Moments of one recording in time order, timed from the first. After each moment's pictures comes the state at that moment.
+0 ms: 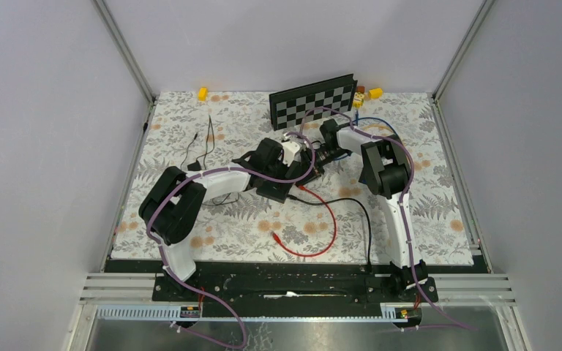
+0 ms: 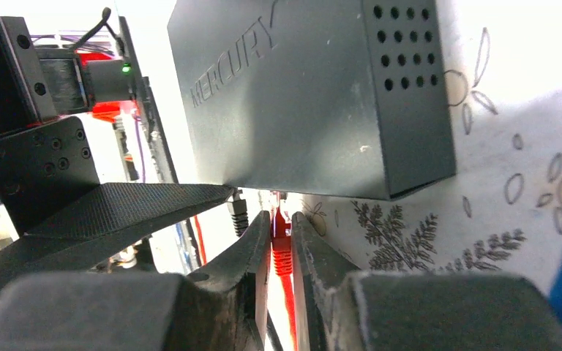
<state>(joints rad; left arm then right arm) -0.64 1.80 1.07 -0.08 0.05 0.08 0.35 2.45 1.77 -0.86 -1.10 -0.22</state>
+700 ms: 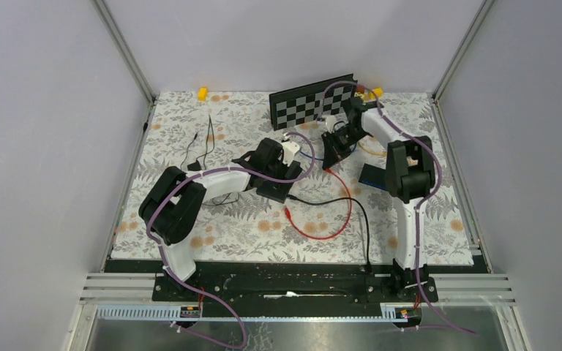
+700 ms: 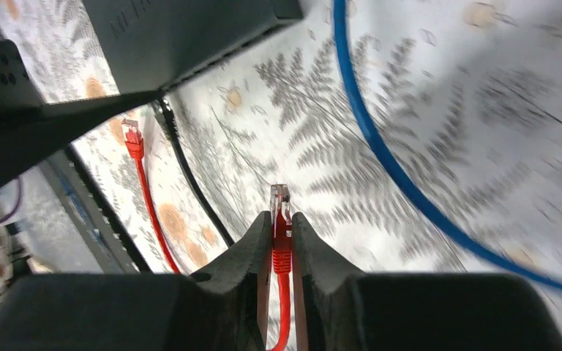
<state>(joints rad) -0.64 1.80 1.07 -0.08 0.05 0.08 0.25 2.29 1.83 -1.05 -0.76 -0.41</state>
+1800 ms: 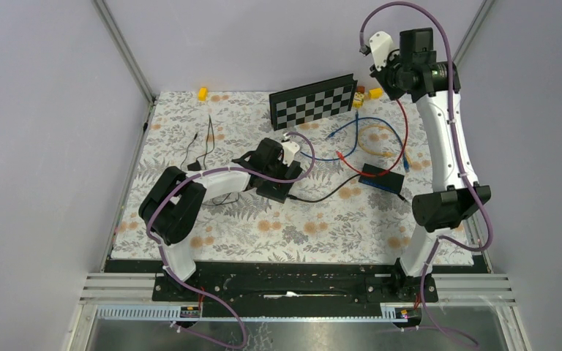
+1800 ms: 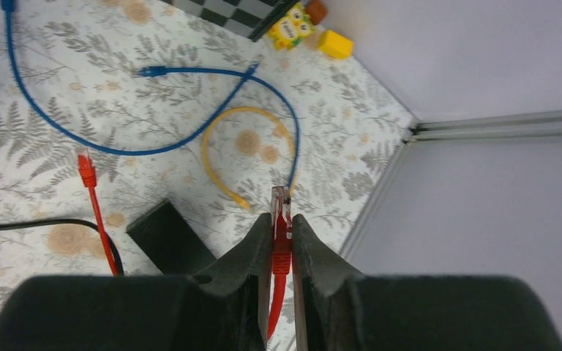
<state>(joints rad) -0.64 1.80 1.07 -0.08 0.05 0.08 0.16 1.85 2.27 -1.13 -0.04 -0.60</state>
